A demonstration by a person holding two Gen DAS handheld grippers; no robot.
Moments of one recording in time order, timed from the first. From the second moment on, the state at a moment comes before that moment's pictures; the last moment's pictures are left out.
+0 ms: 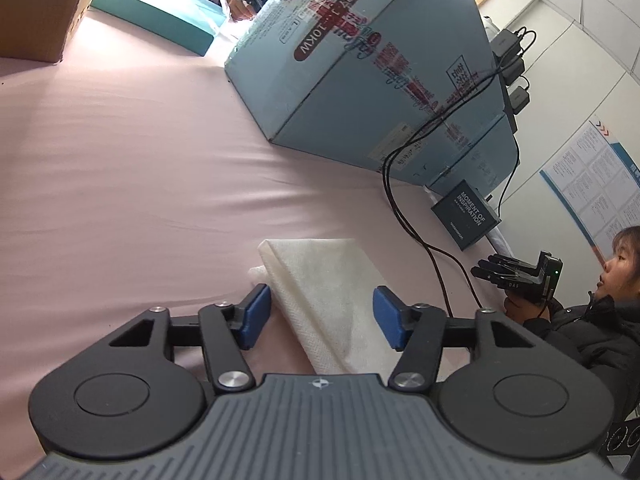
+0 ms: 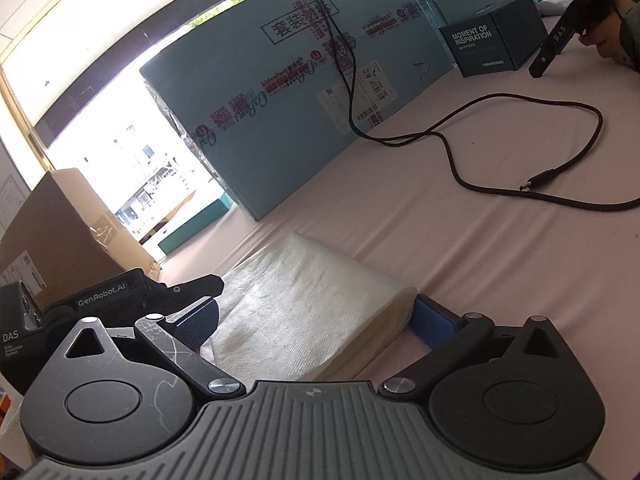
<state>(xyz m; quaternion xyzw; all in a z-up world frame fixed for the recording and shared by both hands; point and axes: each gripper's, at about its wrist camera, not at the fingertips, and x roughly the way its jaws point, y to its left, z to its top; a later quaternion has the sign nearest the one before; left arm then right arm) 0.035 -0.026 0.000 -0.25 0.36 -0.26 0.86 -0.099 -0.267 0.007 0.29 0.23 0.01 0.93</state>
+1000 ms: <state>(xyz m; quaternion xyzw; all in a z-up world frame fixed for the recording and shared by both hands) -0.013 -0.052 0.014 -0.10 0.28 -0.21 0.93 -0.109 -0.265 0.011 0.29 0.19 0.05 0.94</state>
